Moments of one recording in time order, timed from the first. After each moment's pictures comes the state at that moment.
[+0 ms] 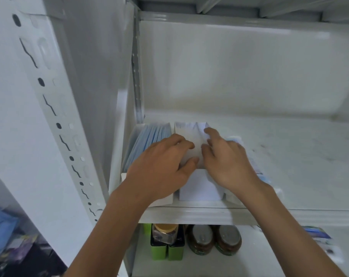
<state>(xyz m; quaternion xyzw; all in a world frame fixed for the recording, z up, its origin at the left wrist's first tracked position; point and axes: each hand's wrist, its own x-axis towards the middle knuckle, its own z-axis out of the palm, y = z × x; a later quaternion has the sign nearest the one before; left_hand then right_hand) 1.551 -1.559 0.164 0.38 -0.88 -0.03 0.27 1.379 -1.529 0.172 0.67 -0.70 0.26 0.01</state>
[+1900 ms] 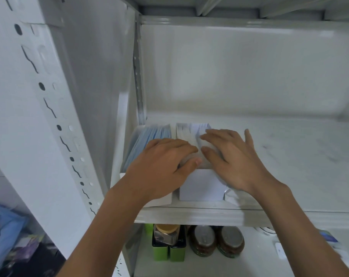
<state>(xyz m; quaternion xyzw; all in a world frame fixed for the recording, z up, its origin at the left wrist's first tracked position) 1.552 -1.557 0.169 0.36 -0.91 -0.02 0.22 1.345 -1.526 0.168 0.73 -0.64 0.24 0.05</state>
